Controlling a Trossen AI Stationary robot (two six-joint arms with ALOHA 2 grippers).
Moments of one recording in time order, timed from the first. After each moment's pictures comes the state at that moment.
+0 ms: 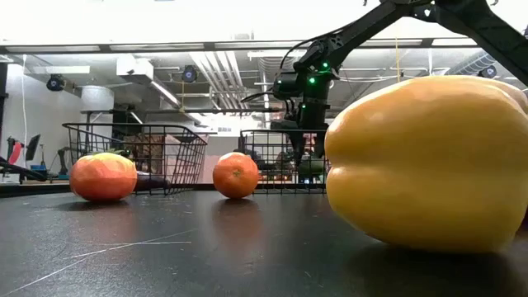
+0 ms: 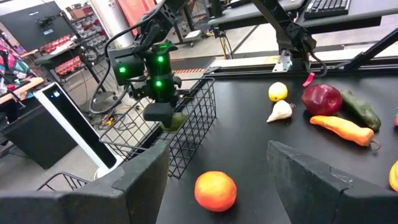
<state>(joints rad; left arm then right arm) -0.81 1.27 1.14 -0.89 -1.28 -0.74 -0.58 2.11 1.76 -0.92 0.09 0.53</state>
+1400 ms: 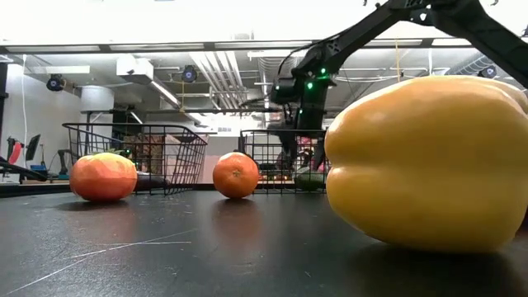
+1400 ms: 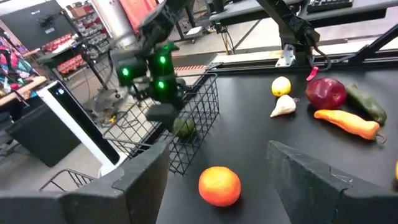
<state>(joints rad) -0.81 1.27 1.14 -0.94 -1.27 -0.78 -0.58 2.13 1.76 -0.90 0.04 0.56</state>
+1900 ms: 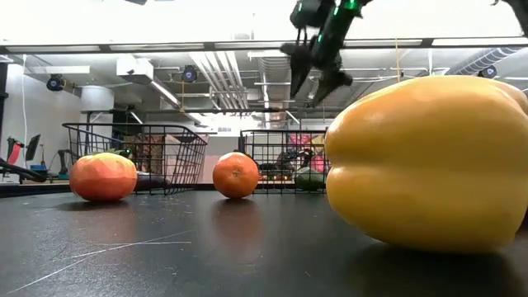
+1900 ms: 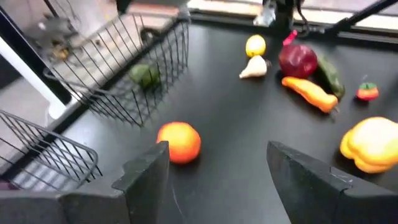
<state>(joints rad) -0.70 1.27 1.16 -0.92 -0.95 -0.87 -0.47 1.77 1.76 -1.00 0.06 0.39</state>
